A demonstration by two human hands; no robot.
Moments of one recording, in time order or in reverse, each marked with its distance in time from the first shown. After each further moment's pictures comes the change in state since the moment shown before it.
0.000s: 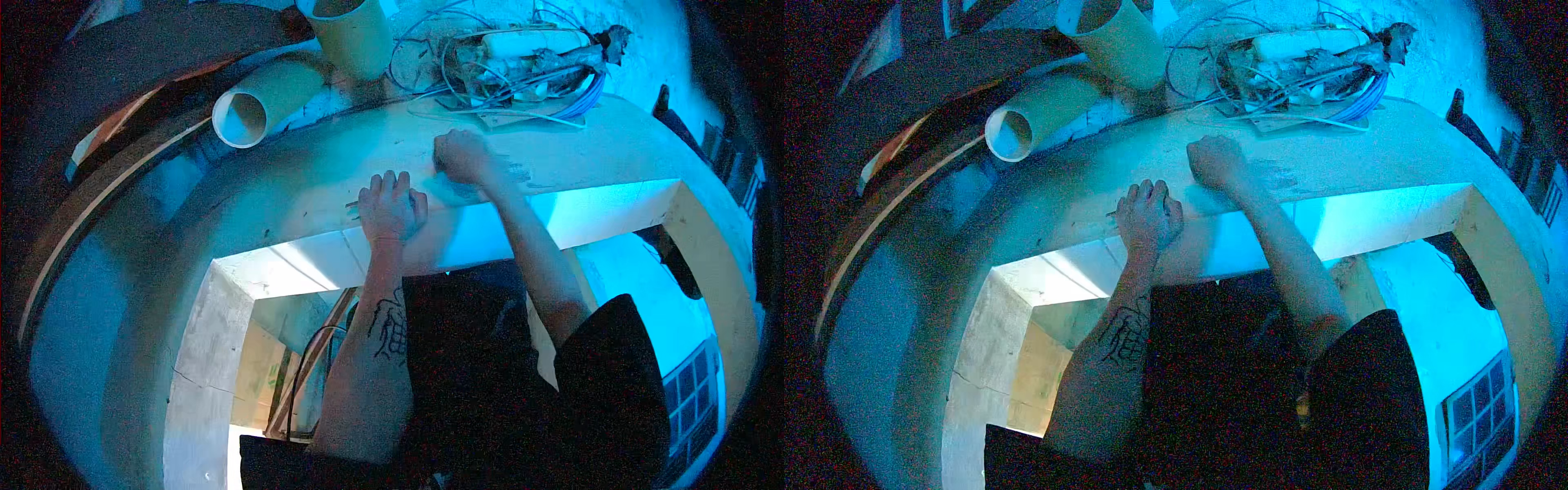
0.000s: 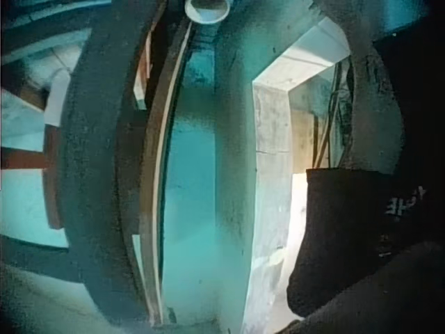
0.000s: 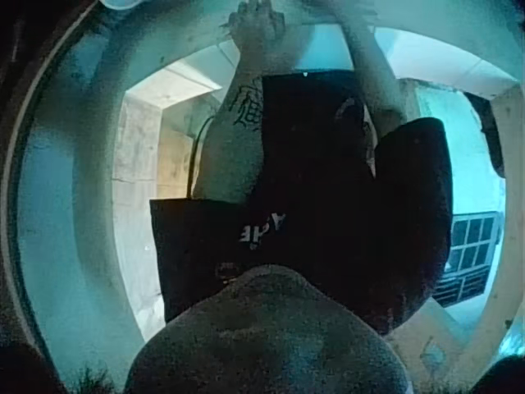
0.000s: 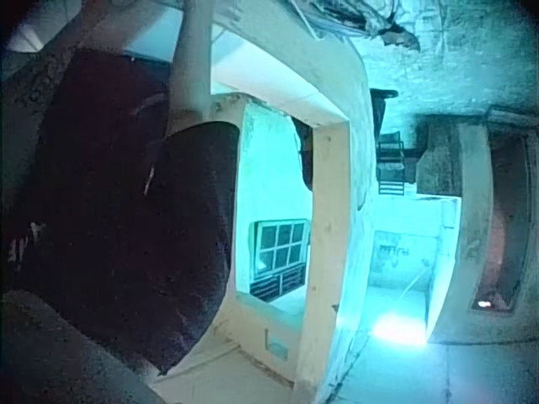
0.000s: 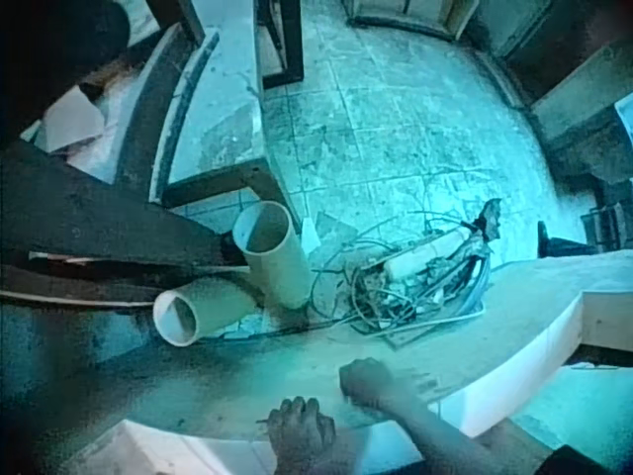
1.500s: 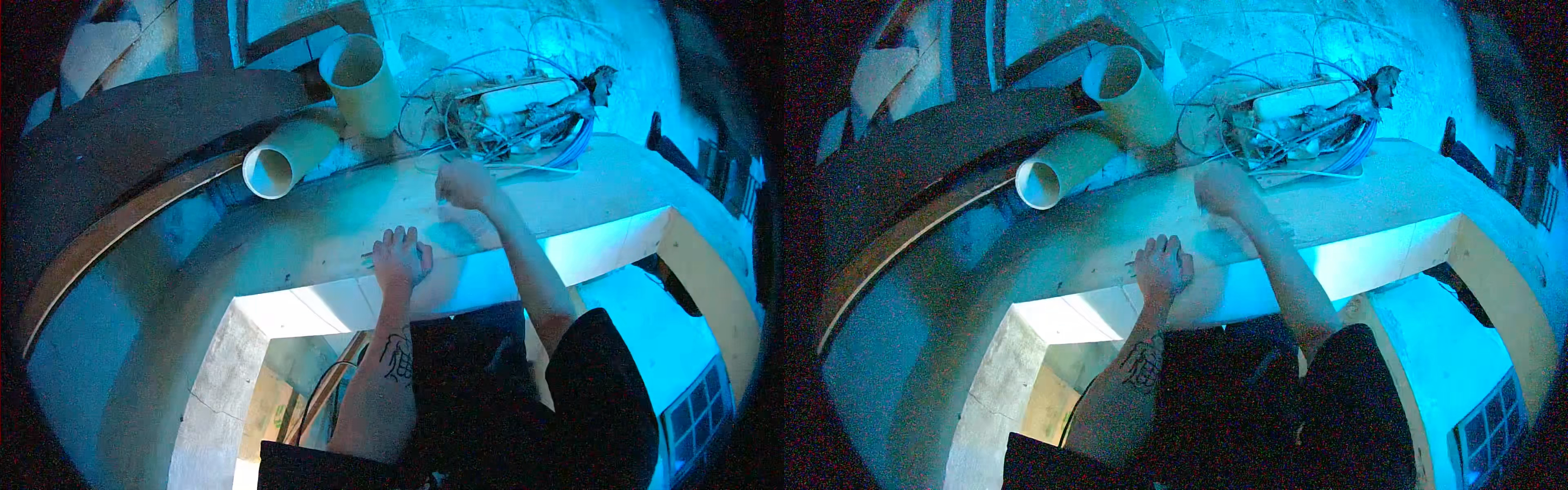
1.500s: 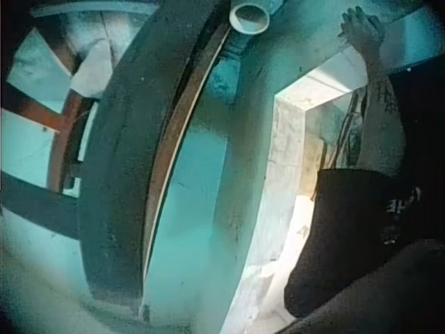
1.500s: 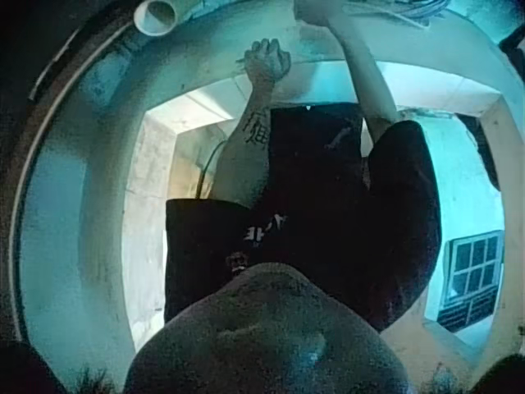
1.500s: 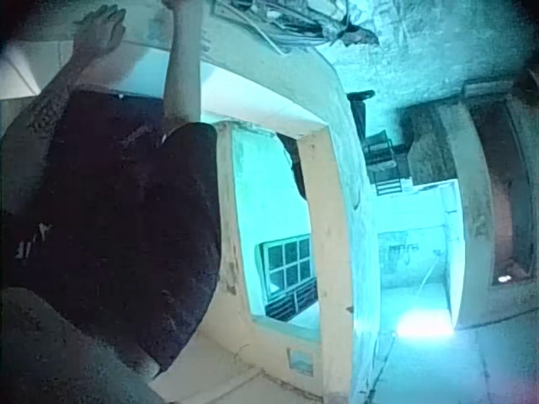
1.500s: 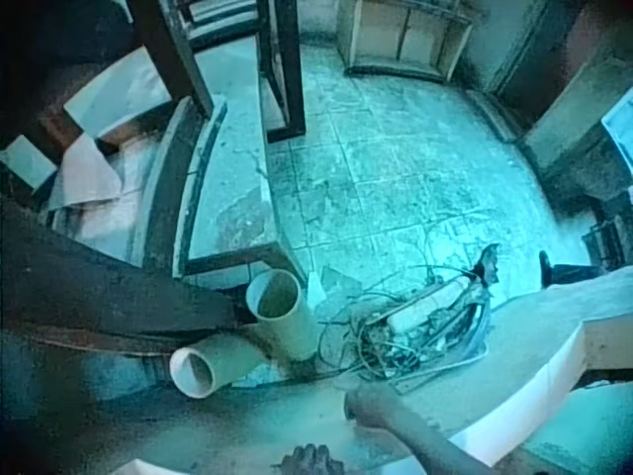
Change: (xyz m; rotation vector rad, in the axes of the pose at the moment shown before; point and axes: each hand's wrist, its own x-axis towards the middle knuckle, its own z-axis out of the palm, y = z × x) left_hand -0.009 -0.013 0.002 0.049 -0.020 -0.007; right_hand 0.026 0.011 -0.038 0.123 0.087 -0.163
